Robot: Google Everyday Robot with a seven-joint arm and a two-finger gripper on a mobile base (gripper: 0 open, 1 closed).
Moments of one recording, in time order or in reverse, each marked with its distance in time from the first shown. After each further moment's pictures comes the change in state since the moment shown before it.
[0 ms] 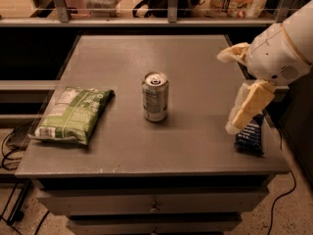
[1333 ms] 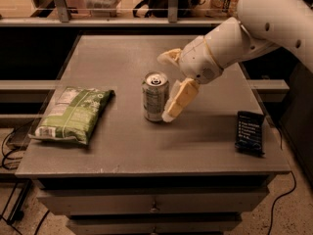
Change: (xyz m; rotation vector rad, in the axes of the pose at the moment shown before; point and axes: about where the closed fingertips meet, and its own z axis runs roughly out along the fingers) arm -0.080 -0.047 0.116 -0.110 -0.266 -0.087
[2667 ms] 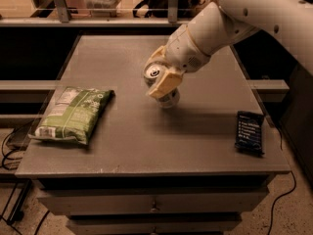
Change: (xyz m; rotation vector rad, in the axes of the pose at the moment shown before) arm -0.021 -0.019 0.011 0.008 0.098 -0.086
